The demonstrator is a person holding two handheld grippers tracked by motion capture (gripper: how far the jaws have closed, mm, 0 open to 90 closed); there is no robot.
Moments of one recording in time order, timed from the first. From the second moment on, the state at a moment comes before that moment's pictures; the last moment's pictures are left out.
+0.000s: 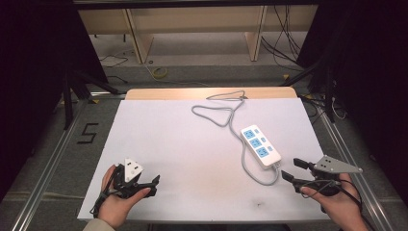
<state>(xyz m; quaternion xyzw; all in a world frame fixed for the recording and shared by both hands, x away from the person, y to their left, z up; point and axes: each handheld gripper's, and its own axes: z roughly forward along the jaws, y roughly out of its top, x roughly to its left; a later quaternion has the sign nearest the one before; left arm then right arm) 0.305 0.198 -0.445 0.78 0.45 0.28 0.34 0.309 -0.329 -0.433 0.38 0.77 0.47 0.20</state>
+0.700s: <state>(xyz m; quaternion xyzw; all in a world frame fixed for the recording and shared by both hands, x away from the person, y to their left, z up) 0.306 0.195 -0.445 0.78 0.45 0.29 0.33 0.315 -0.329 -0.424 0.37 0.78 0.43 0.24</state>
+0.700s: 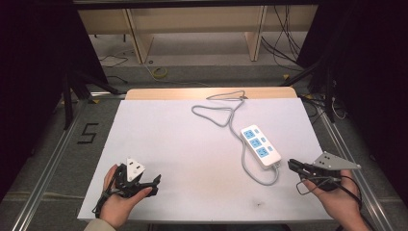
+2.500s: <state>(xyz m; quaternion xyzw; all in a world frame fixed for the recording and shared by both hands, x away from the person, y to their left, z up) 0.311 0.183 -0.446 0.78 0.44 0.29 0.33 0.393 -0.303 -0.415 0.40 0.81 0.36 0.24</state>
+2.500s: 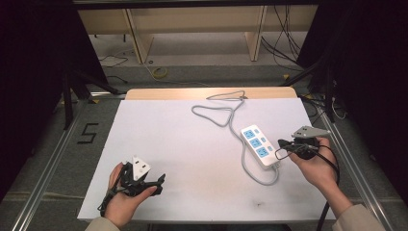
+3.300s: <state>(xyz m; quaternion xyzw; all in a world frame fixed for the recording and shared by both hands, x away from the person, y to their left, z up) 0.310 0.183 -0.446 0.78 0.44 0.29 0.33 0.411 -0.292 -0.413 0.40 0.82 0.35 0.22</state>
